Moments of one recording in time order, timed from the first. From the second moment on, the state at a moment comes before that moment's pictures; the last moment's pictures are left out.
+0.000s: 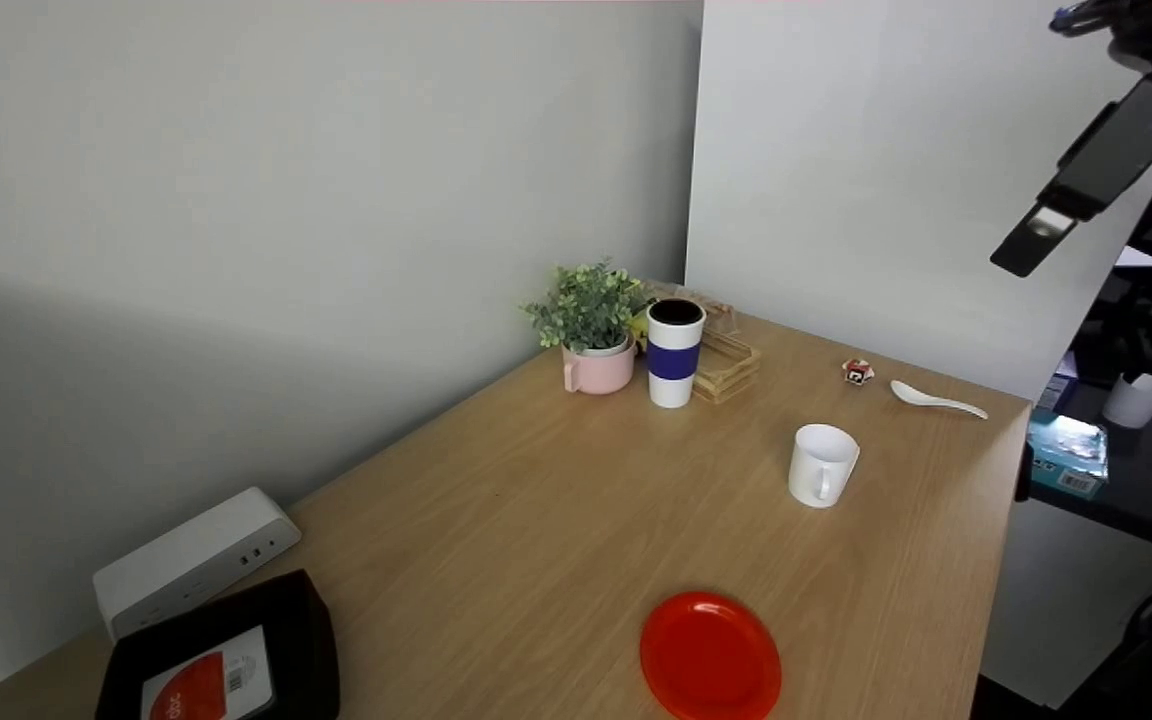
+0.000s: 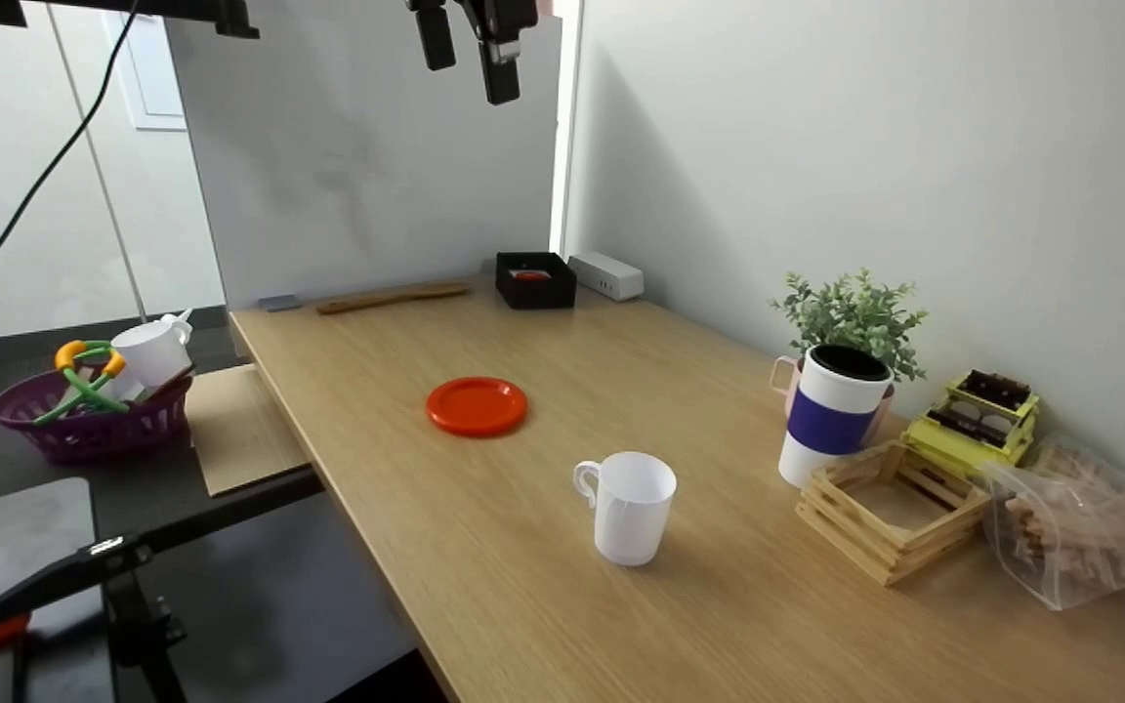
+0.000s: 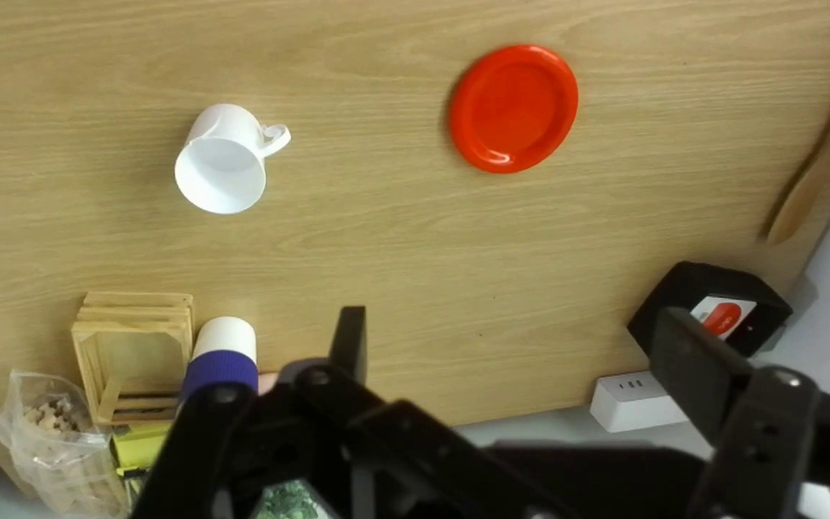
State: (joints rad) arm 0.14 -0.47 0.00 -2.55 0.16 2.44 0.08
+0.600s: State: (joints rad) arm 0.11 -0.17 -0.12 -2.29 0.31 2.26 -0.02
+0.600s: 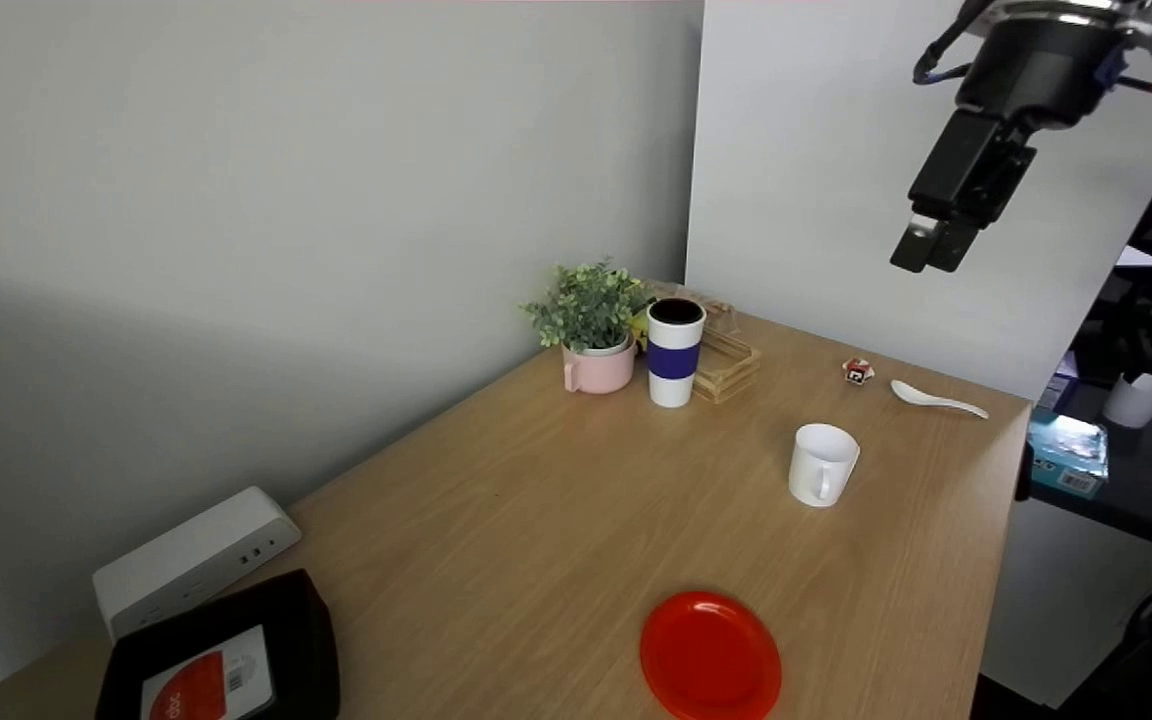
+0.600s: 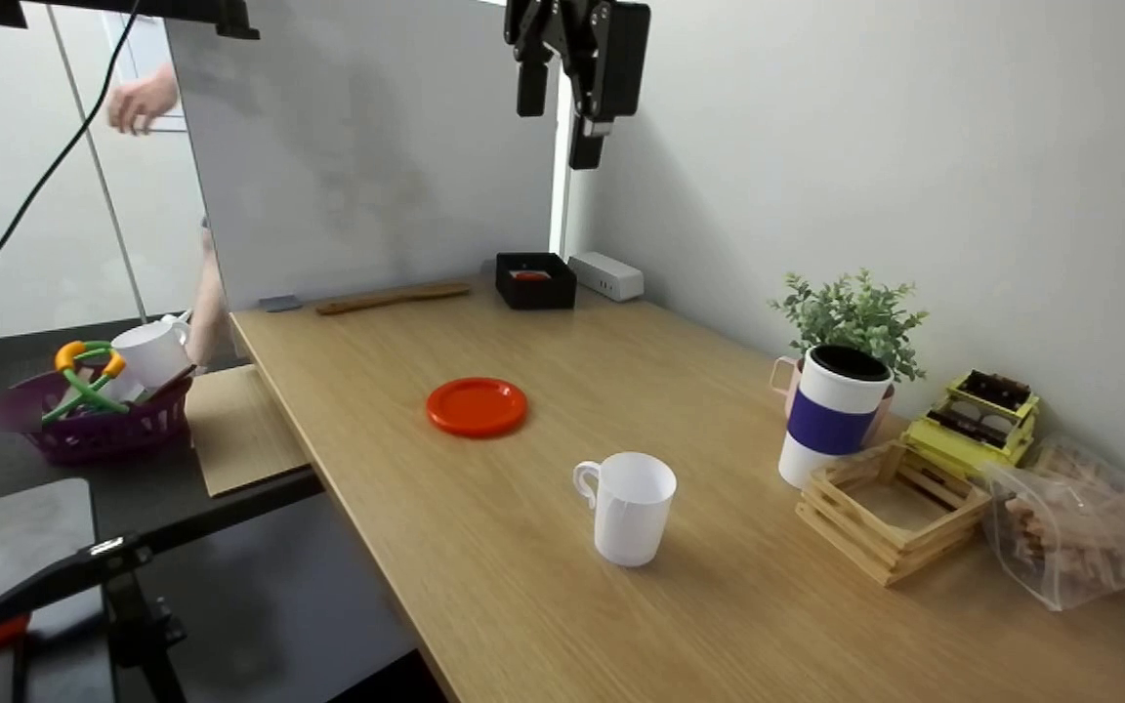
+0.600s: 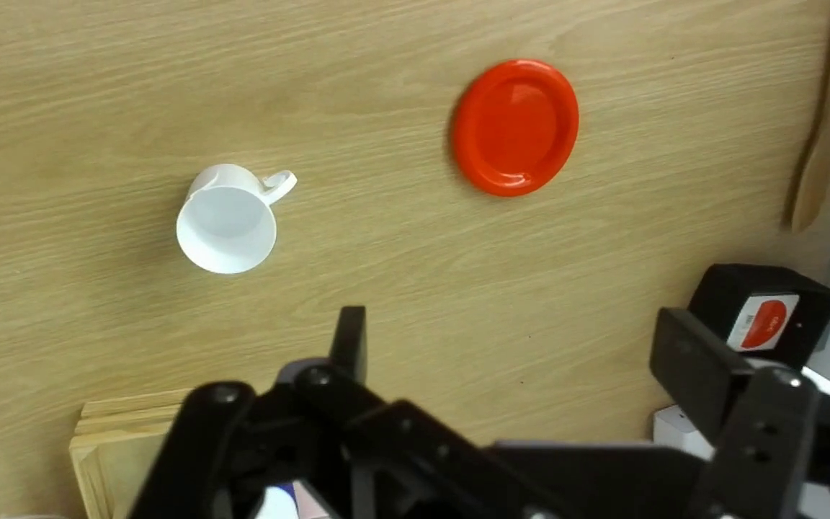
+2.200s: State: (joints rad) arm 0.07 0.34 0.00 -1.88 0.40 2.19 0.02
